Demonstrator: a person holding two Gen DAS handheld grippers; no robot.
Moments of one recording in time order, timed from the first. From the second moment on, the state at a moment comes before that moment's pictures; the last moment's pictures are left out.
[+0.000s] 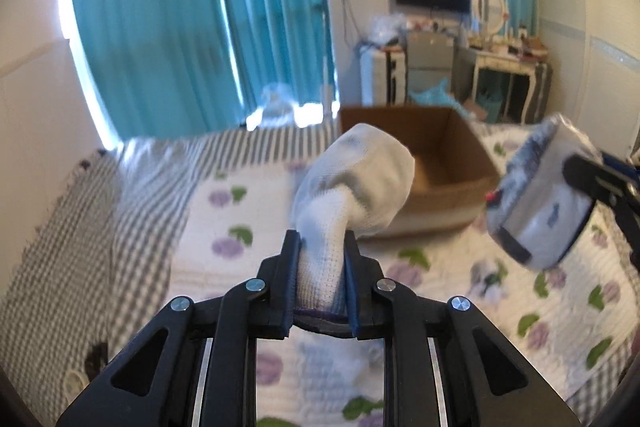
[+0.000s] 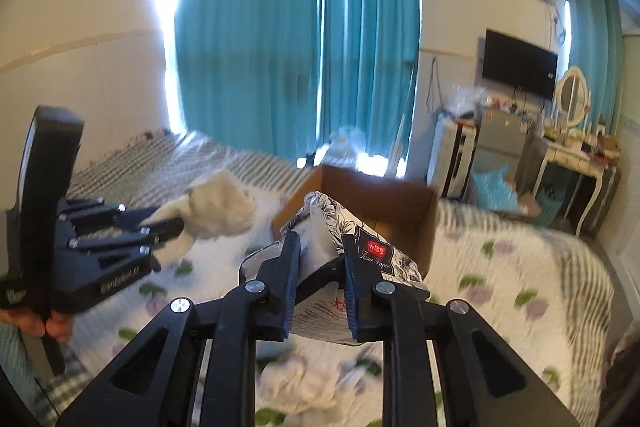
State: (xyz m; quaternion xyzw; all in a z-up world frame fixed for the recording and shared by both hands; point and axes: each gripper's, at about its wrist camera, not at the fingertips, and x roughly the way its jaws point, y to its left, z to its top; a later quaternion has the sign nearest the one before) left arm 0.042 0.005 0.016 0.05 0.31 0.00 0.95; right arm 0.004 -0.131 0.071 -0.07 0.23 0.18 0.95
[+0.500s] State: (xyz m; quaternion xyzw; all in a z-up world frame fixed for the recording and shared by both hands) left arm 0.148 -0.054 0.038 0.06 0.29 -0.03 0.95; right arm 0.170 -0.143 0.101 -0.06 0.22 0.17 0.96
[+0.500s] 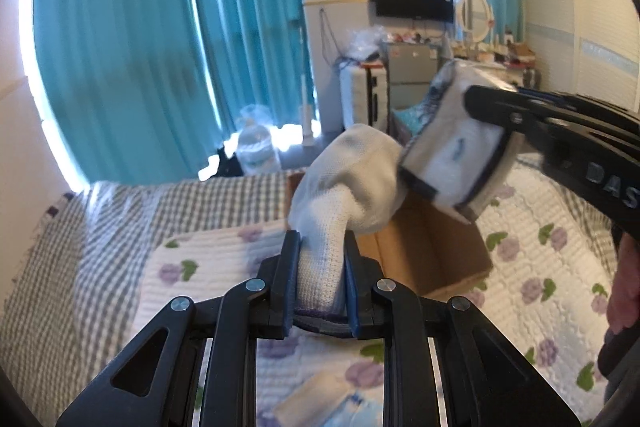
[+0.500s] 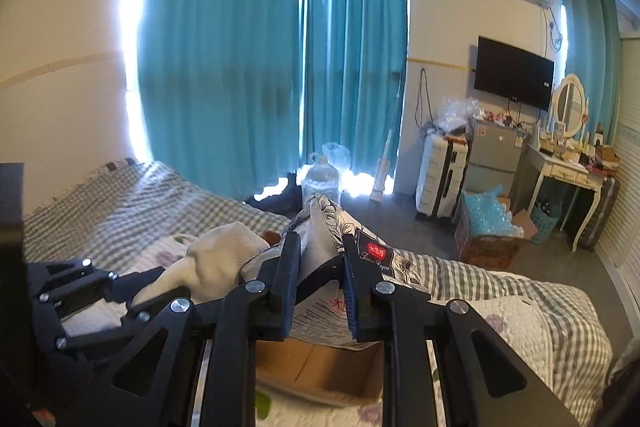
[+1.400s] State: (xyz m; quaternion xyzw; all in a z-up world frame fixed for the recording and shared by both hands) left arm 0.136 -0.051 0.044 0.07 0.27 -0.02 0.96; right arm 0.144 -0.190 0.106 -0.05 0.23 0.13 0.96
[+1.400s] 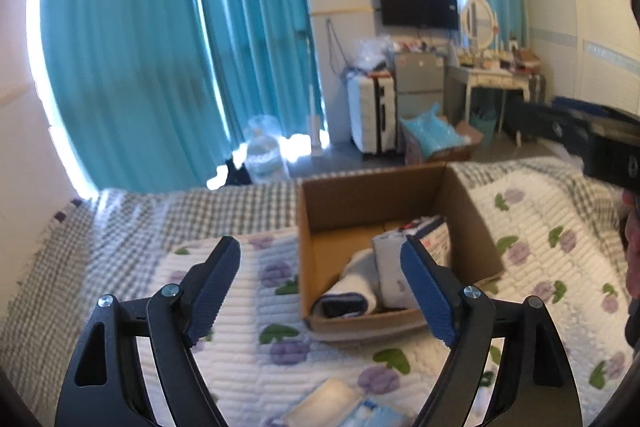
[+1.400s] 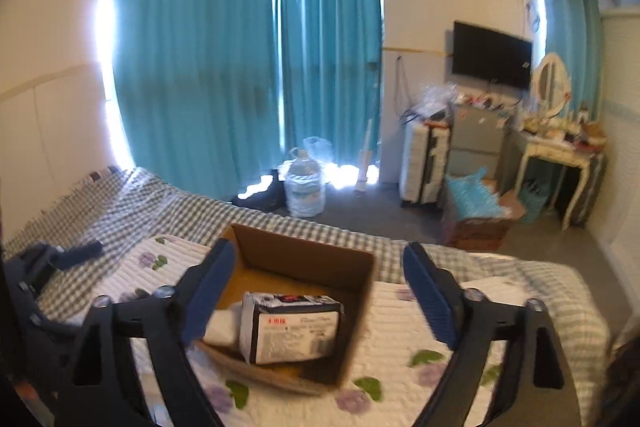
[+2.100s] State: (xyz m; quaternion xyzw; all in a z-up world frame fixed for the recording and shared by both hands) left arm -0.016 -0.005 0.085 0.04 0.18 -0.01 0.98; right arm -0.026 -0.144 0.111 -0.09 0.23 0.12 0.96
